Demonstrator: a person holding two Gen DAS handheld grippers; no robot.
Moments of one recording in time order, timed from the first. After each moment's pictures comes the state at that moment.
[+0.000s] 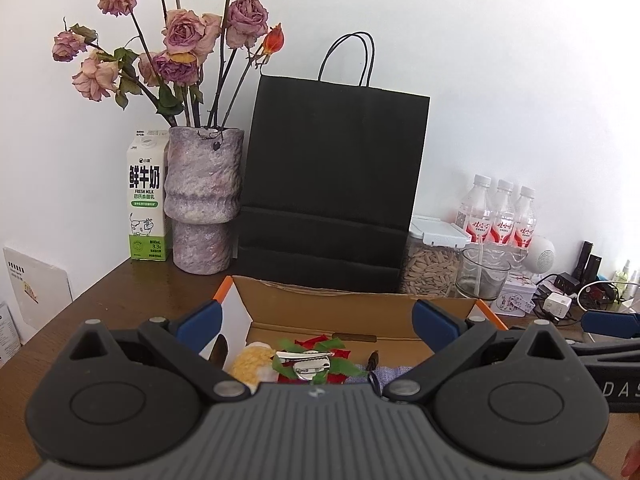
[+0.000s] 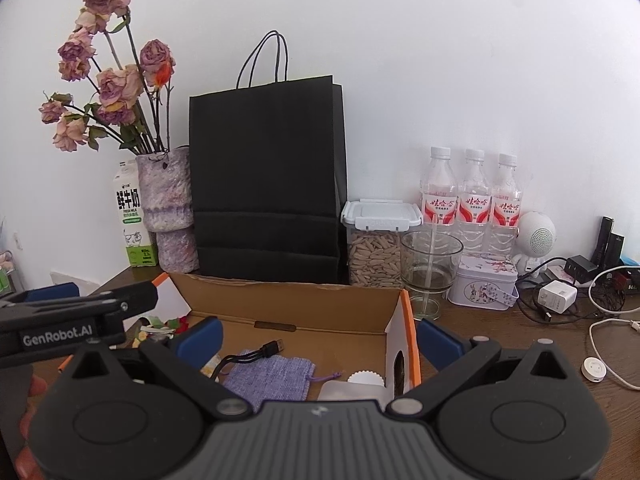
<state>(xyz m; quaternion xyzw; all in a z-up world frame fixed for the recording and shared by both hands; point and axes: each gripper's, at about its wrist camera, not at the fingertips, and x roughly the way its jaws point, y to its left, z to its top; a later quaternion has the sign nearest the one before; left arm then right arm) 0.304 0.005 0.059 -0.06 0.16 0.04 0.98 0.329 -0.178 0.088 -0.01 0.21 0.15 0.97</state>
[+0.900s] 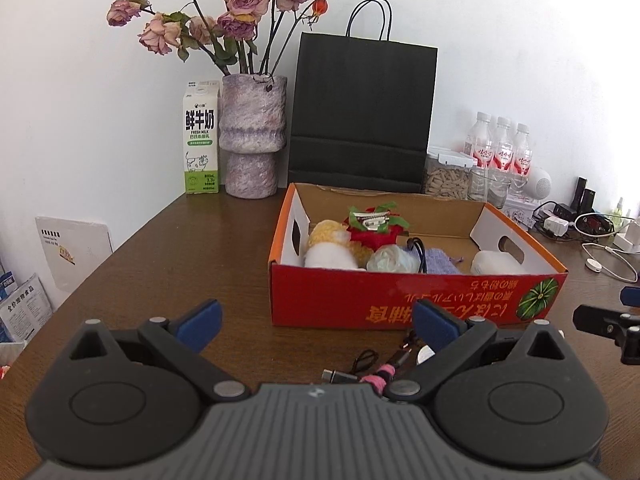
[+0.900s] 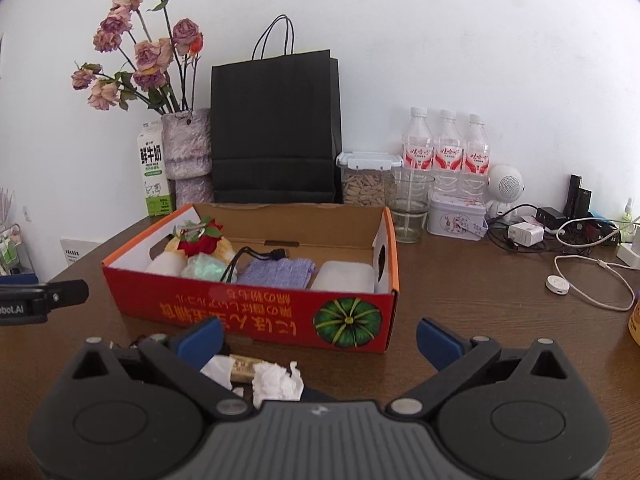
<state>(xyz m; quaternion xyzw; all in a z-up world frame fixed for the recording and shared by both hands) 0.186 0.045 0.020 -0.04 0.23 0.05 0.97 0.209 -0.207 0.035 -0.03 0.24 0.14 0.96</state>
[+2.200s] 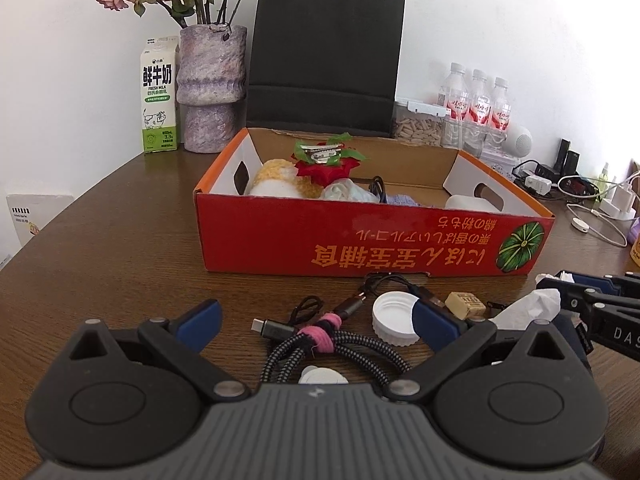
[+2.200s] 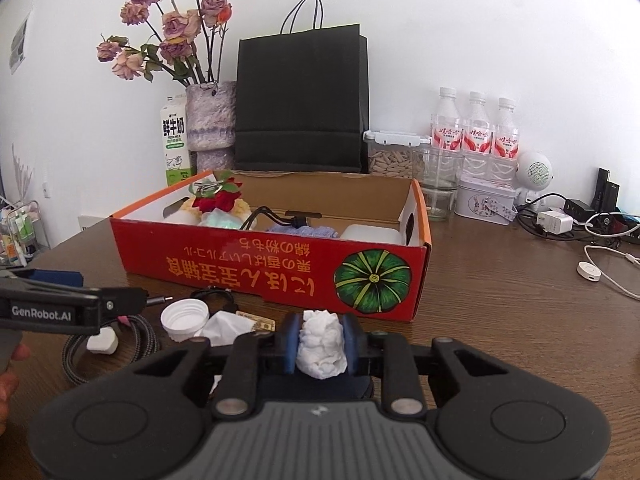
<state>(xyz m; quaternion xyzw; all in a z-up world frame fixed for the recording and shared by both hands) 0.207 0.008 -0.028 -0.04 0.28 0.02 0.96 0.218 -0.203 -0.002 -0.03 0.24 0.17 0.95</state>
